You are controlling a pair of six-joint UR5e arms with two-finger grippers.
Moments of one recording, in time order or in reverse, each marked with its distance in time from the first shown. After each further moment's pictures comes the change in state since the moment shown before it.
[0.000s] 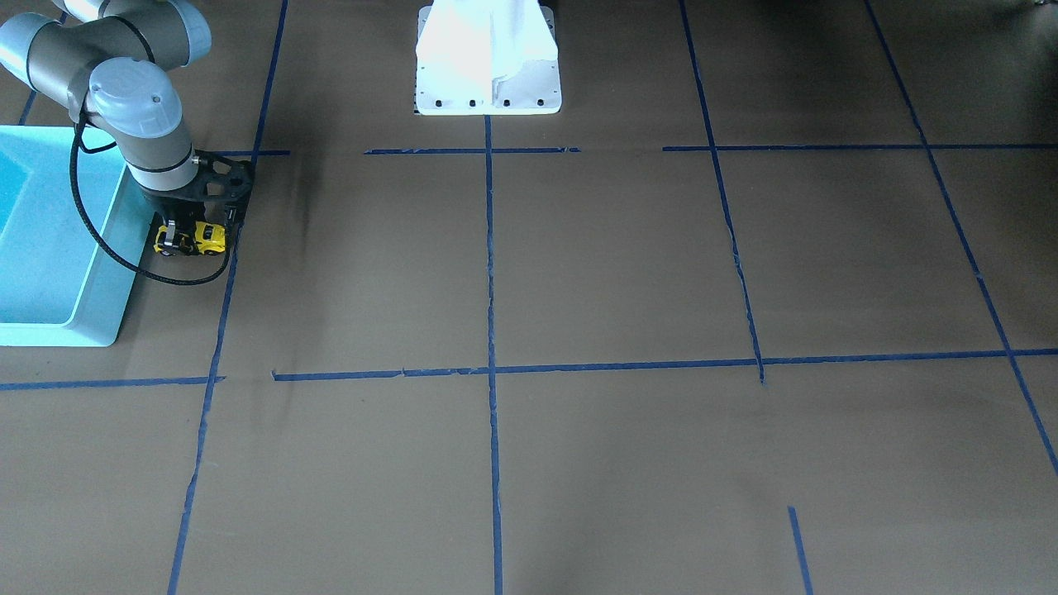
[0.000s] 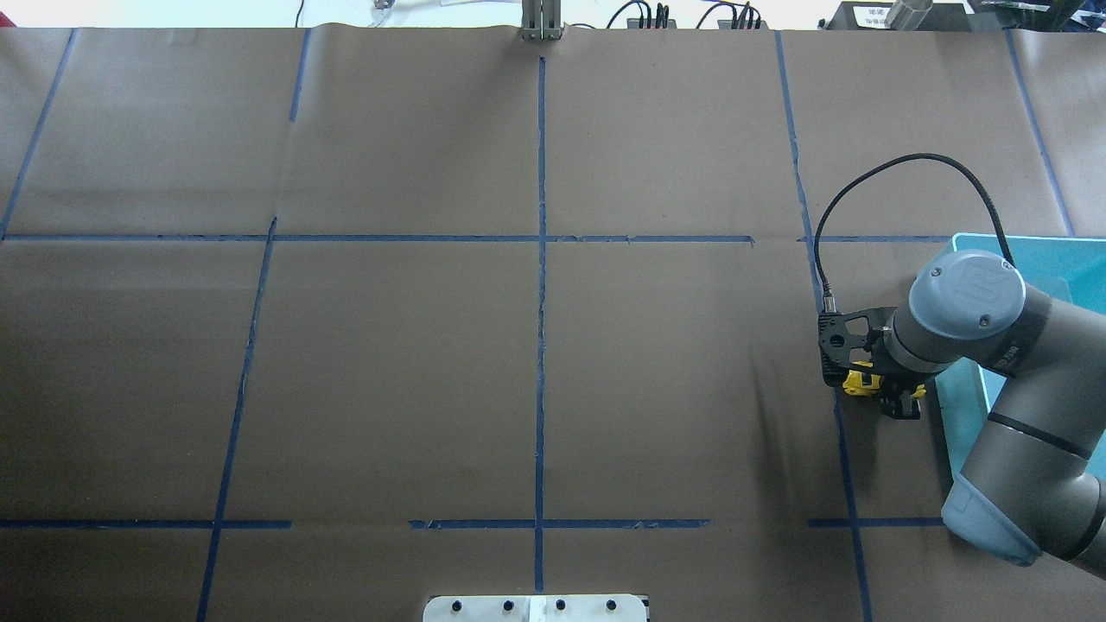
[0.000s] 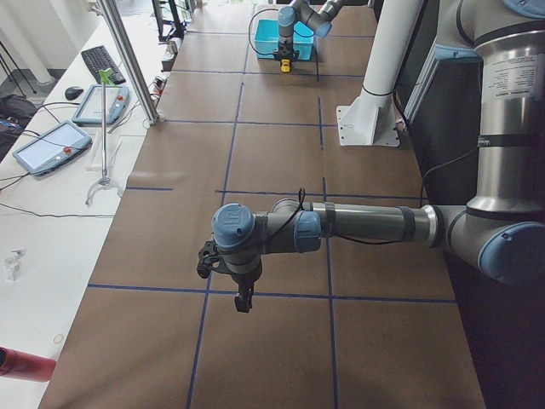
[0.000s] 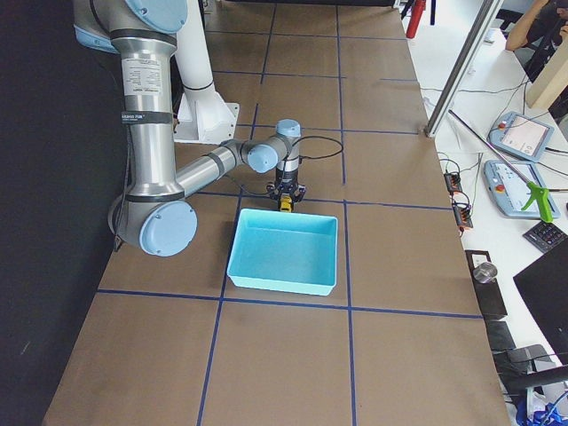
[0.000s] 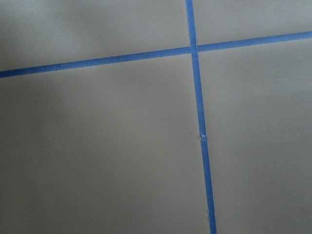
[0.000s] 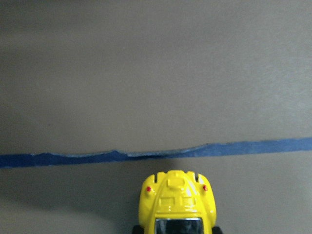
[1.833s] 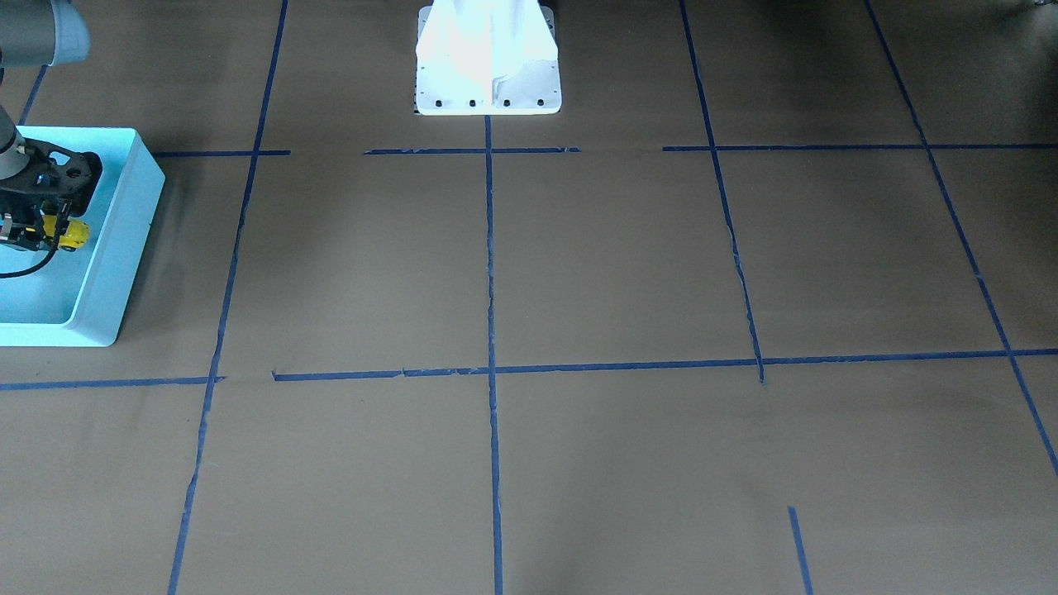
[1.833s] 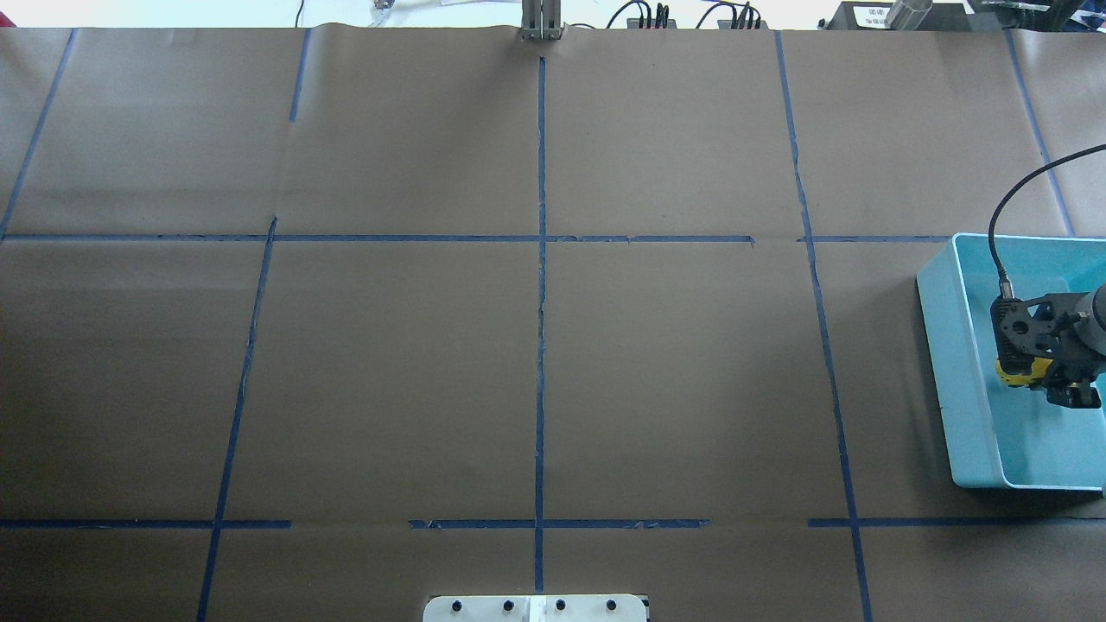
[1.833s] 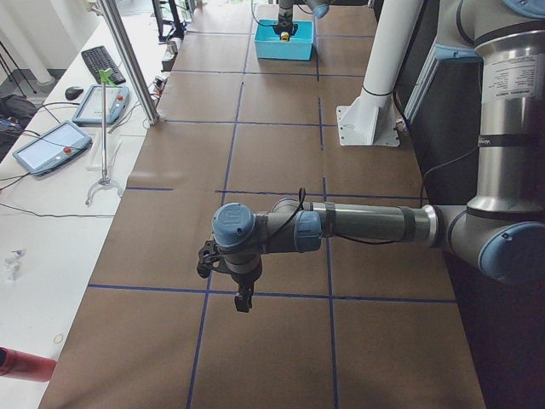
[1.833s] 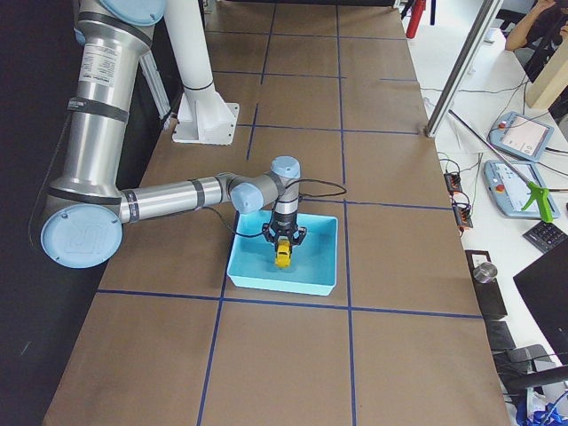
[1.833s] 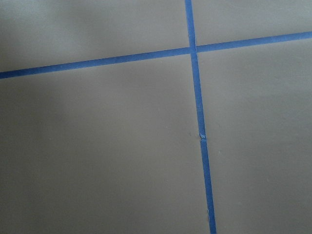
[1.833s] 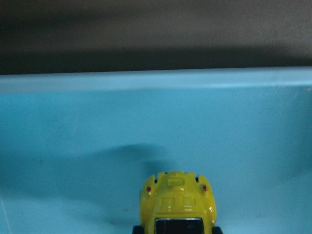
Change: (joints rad) left arm 0.000 0.000 -0.003 -0.001 0.000 0.000; right arm 0.221 -0.250 -0.093 0.198 0.072 -0.237
